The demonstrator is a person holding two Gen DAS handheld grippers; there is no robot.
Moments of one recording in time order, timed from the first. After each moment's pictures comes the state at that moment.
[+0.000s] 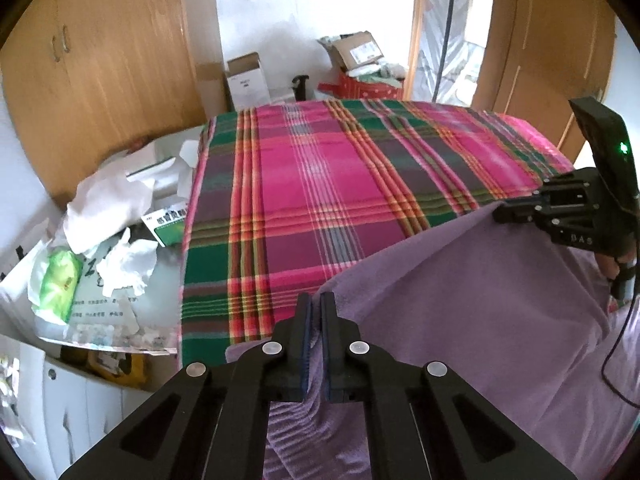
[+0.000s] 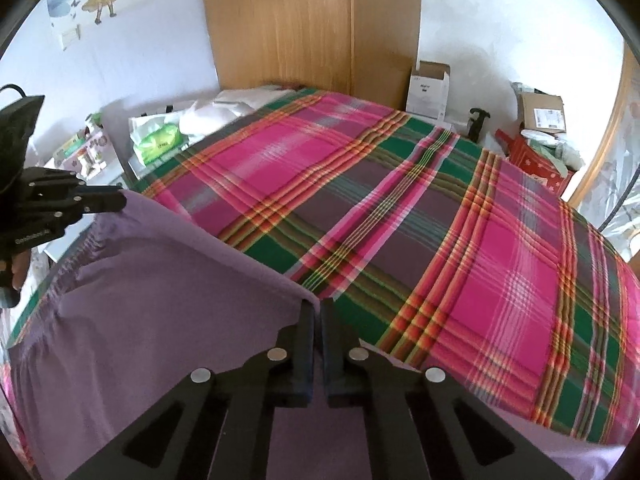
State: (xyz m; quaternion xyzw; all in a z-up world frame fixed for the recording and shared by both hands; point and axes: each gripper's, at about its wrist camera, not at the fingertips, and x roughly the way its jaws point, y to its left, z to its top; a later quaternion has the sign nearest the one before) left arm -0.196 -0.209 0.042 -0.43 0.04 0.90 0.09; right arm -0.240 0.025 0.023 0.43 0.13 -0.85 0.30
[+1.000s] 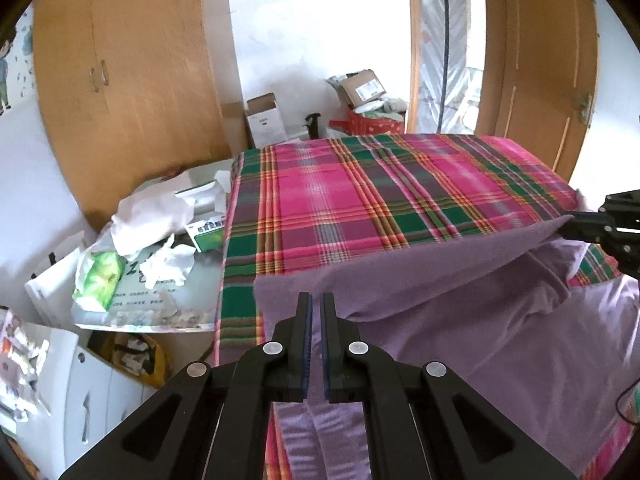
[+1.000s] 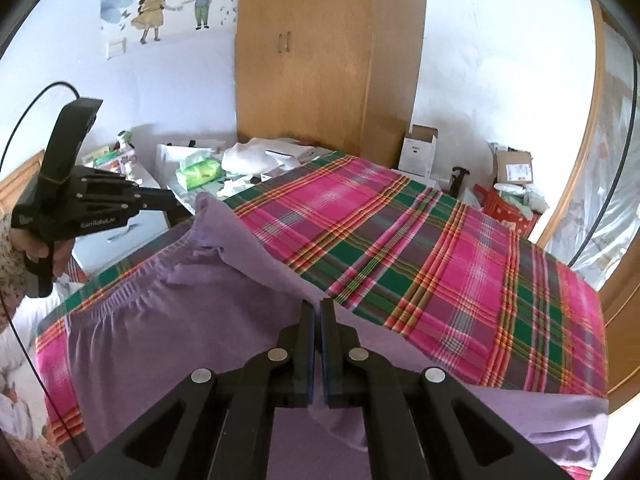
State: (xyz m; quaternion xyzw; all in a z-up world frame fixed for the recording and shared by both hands) left arm -0.086 -0.203 0.087 -0.36 0.05 0.93 0.06; right arm -0.063 0.026 0.098 0.32 0.15 -0.89 0.28
